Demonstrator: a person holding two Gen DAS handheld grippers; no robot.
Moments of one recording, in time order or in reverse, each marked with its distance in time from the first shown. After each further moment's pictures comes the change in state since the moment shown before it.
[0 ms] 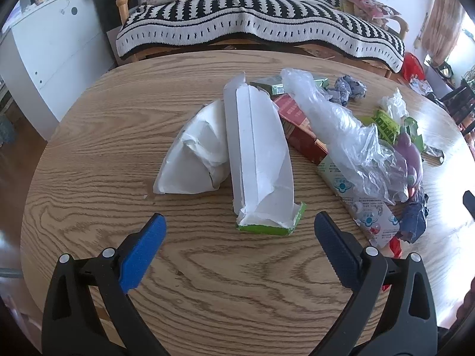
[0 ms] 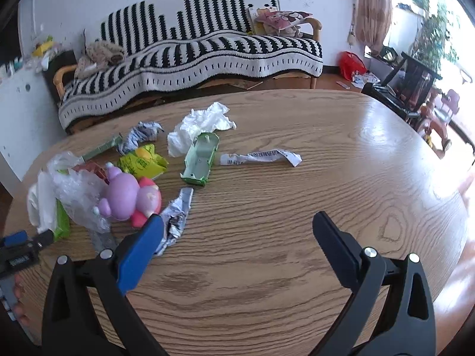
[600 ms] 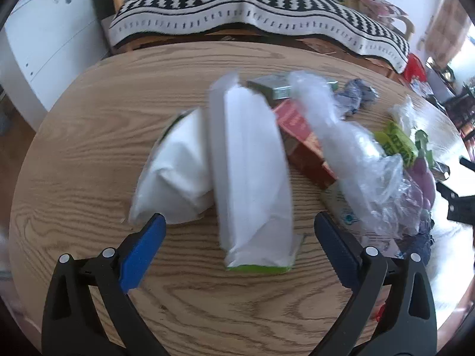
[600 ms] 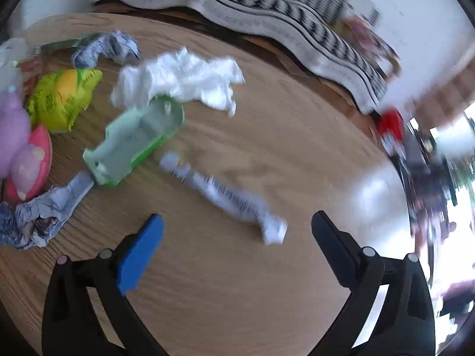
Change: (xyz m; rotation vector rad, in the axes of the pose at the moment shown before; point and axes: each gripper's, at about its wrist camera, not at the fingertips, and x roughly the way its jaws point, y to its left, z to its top) left arm 0.032 -0.006 0.030 -0.015 0.052 -0.034; right arm 0.135 -0.013 0.069 -0.625 0.207 -0.018
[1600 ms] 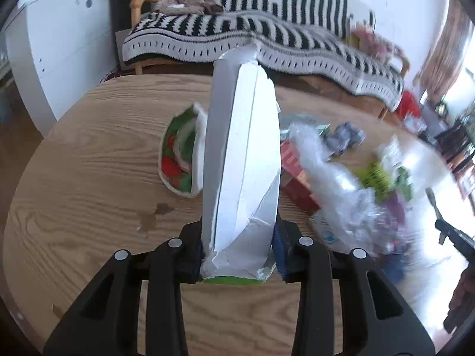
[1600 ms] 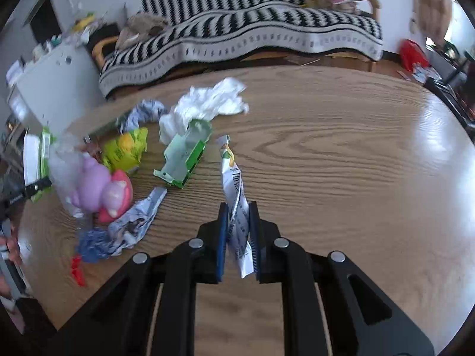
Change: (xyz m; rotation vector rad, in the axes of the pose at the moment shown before) left arm -0.049 0.019 -0.010 -0.121 -0.173 -0.053; right arm -0.070 -0.022 -0.082 0.518 -0.202 0.331
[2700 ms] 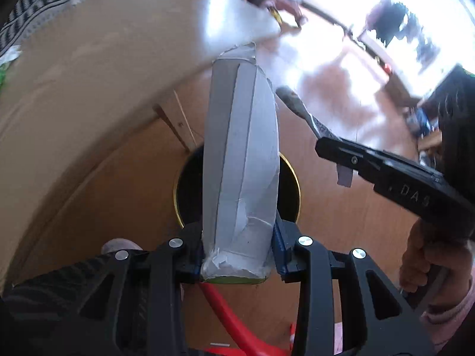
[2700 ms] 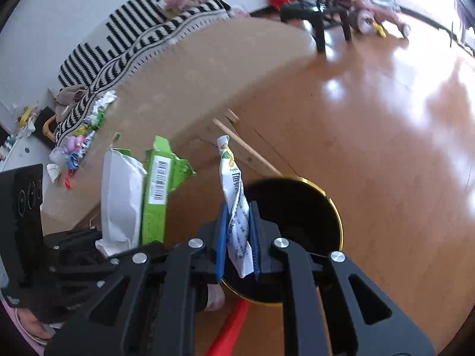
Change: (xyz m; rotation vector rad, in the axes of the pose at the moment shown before) left arm -0.107 -0.378 -0.360 0.818 0.459 -0.605; right arm -0.248 -0.178 -0.334 0.558 -0.014 -0.128
